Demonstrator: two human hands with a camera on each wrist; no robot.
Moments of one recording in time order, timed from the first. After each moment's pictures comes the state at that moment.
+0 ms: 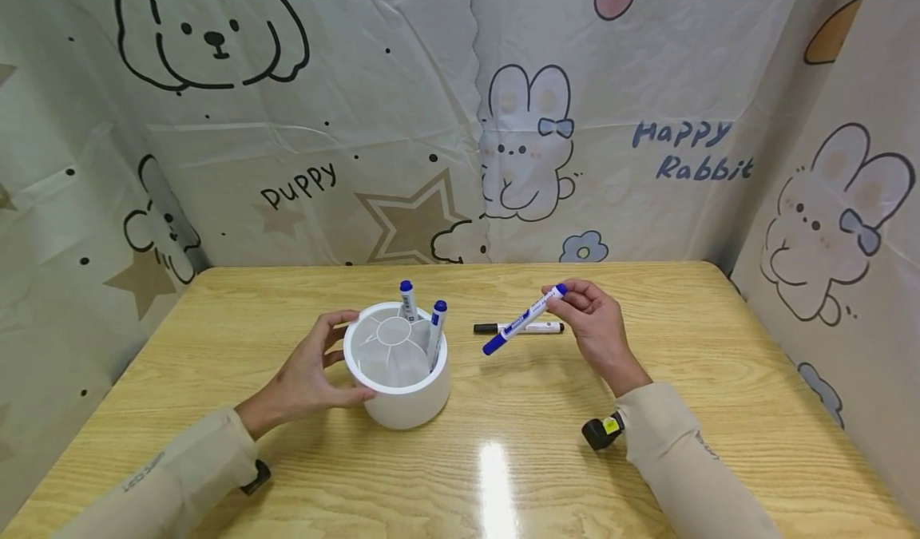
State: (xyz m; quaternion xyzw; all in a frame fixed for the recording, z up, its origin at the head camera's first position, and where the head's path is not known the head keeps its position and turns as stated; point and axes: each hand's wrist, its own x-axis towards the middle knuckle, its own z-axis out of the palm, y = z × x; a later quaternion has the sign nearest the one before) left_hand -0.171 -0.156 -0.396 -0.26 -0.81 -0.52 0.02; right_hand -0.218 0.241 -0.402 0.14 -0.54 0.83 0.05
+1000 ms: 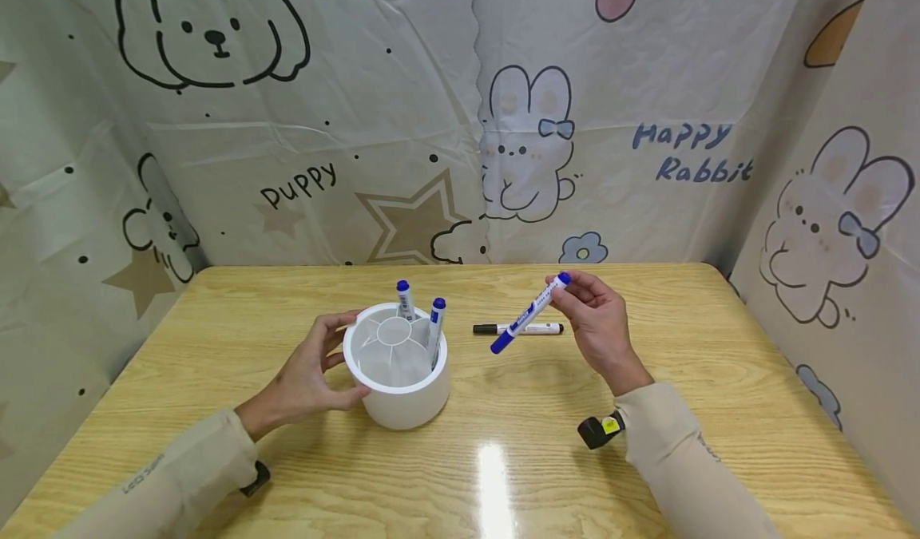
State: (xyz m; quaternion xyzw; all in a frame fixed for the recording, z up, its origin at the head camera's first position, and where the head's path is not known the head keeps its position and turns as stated) left_hand -0.171 -0.158 -0.401 -0.28 -0.79 -0.55 0.02; right_hand -0.215 0.233 -0.388 0.18 -0.48 0.86 0.10
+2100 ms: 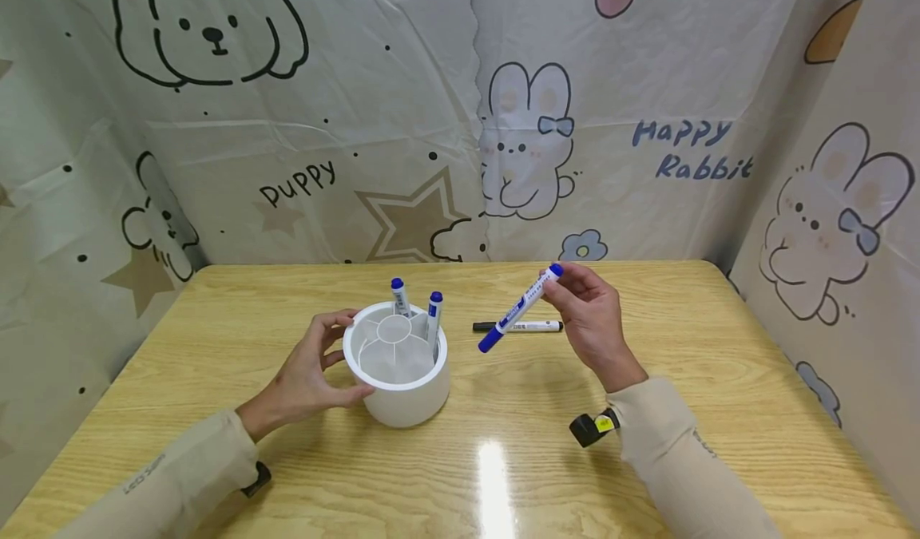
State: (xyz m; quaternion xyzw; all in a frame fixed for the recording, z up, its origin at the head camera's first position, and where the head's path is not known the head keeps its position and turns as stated) left_hand -0.169 -0.154 -0.401 -0.27 -0.80 -0.54 0.05; right_hand -0.209 0.221 -0.372 0.22 -0.47 0.85 0.11
